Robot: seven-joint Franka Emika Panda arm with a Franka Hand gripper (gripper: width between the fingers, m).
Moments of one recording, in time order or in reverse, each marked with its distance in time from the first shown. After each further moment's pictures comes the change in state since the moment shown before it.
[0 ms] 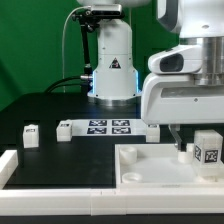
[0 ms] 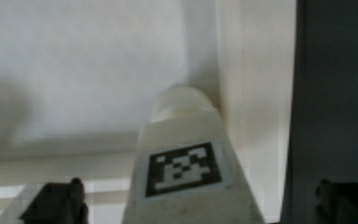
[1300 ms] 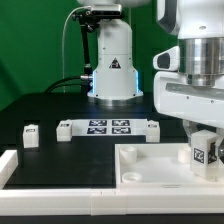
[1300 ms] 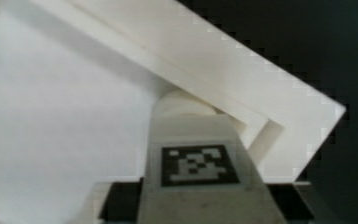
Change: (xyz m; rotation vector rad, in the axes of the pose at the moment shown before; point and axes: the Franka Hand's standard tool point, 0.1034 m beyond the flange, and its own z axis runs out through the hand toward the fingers) arm -0.001 0.002 0.003 0.013 0.012 1.169
